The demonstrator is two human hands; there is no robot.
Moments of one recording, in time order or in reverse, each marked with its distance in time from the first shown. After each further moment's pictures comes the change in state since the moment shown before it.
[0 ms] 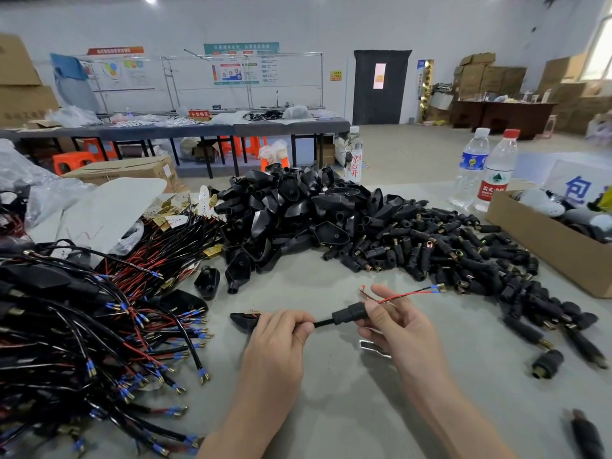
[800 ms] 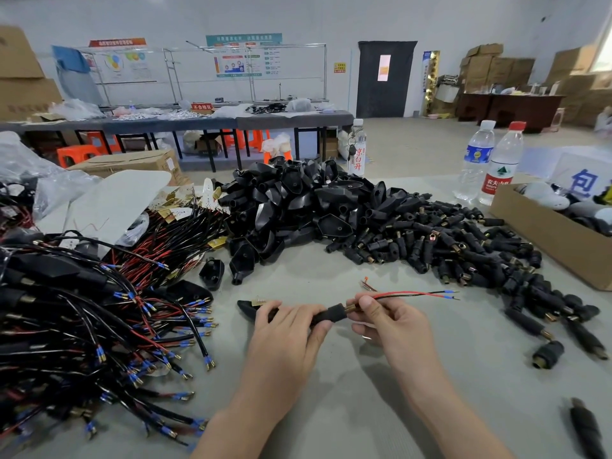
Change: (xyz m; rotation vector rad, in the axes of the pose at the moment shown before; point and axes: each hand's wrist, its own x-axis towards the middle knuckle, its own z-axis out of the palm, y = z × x) left_hand 0.002 0.006 -0.004 0.321 -0.065 0.220; right_hand -0.009 -0.003 0.015 -0.055 0.018 -0.018
